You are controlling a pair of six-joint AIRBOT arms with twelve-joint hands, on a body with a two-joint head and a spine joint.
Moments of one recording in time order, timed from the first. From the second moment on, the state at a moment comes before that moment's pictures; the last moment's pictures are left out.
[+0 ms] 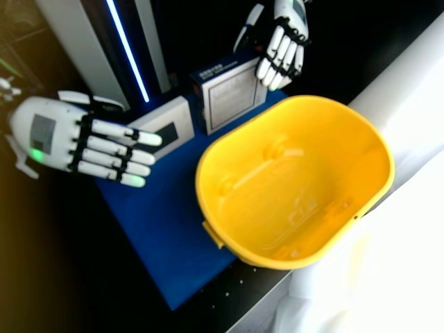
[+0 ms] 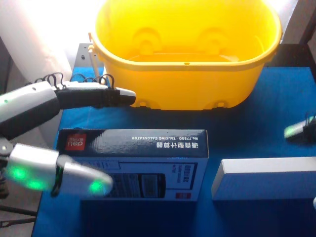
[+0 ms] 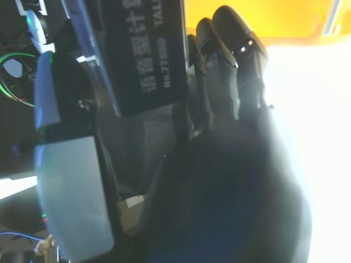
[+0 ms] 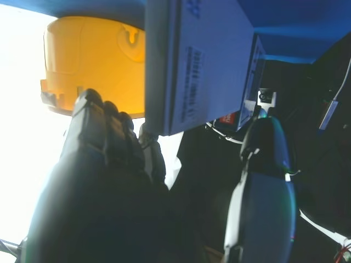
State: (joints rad) left arm 0.97 -0.73 0.84 0.13 -0.91 0.44; right arm -1.48 -0.71 0.79 -2.98 -1.33 2.87
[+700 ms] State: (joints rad) left arm 0.89 -0.90 0.98 0.17 -0.74 0.37; right arm -1.47 -0.81 0.84 -2.90 -1.30 2.83
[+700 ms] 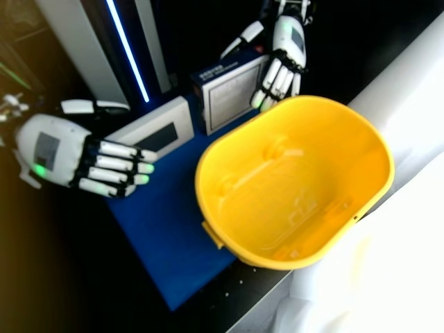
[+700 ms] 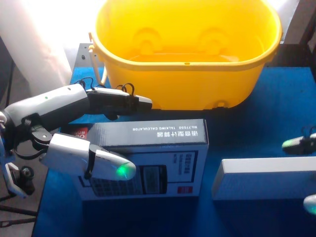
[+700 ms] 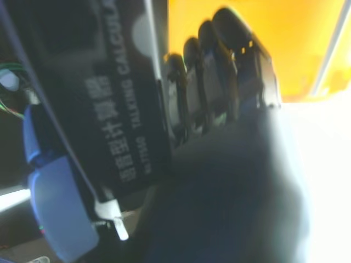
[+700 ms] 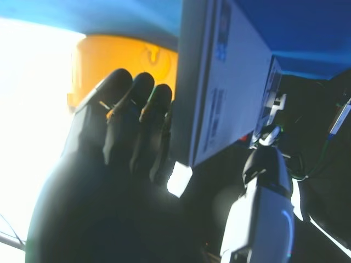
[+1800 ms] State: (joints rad) left arm 0.94 -0.72 0.85 0.03 -1.19 0.48; right arm -1.47 -0.80 0.80 -2.90 -1.49 2.88
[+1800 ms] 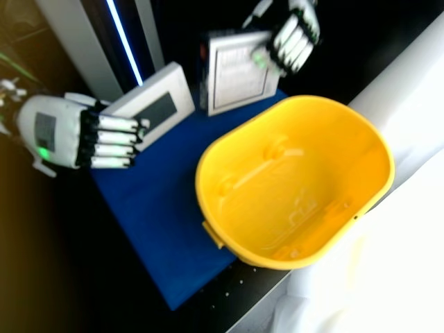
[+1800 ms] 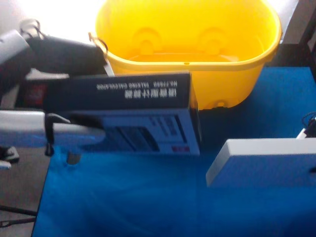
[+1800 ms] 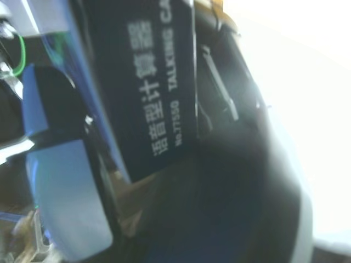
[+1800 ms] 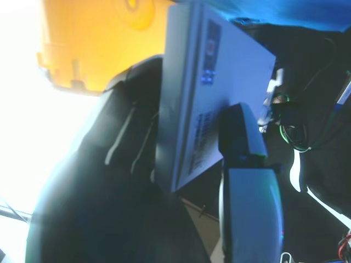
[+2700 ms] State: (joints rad) left arm 0.30 -1.02 1.21 0.17 -0.91 0.48; right arm -1.47 -0.84 0.83 -2.90 -1.46 2.88
